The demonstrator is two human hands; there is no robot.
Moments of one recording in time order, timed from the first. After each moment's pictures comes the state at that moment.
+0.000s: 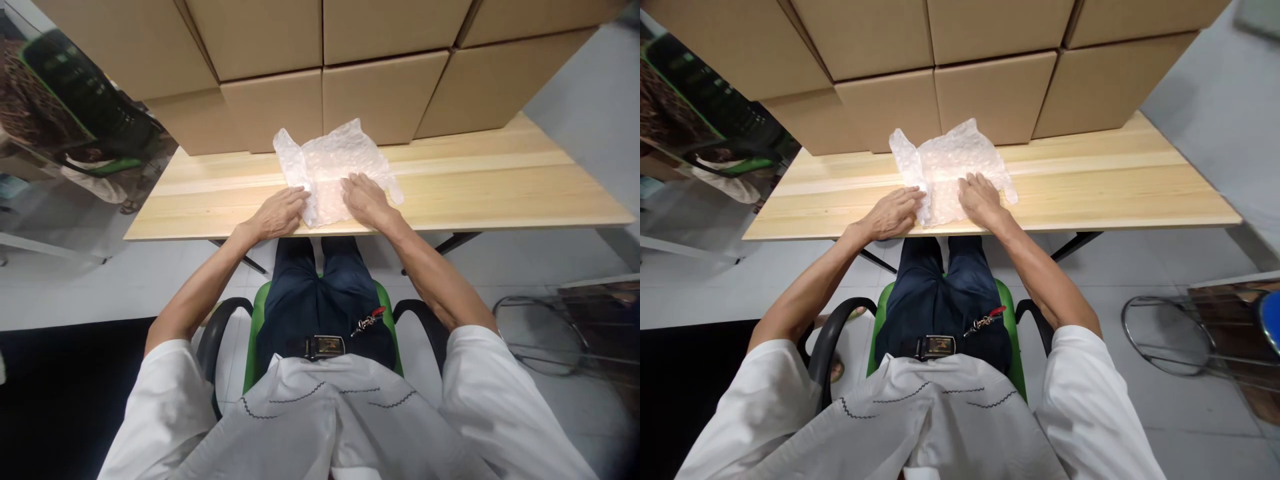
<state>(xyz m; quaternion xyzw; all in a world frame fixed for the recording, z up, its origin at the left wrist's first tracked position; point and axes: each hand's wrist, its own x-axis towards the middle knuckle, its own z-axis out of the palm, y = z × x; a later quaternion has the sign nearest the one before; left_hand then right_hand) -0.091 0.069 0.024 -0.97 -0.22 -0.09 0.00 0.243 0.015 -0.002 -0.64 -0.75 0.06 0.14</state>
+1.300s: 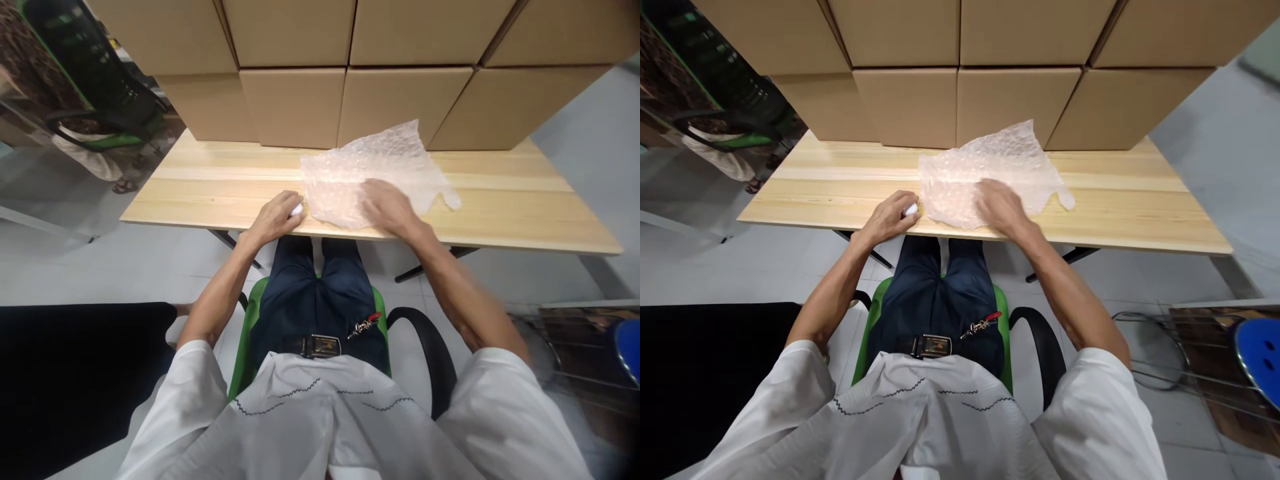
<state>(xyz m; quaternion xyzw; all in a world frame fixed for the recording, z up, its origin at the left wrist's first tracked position) -0.110 0.043 -0.006 -0.90 -0.37 -0.22 -0.11 0.294 -0.005 -0.004 -0.56 -0.81 0.04 0.20</state>
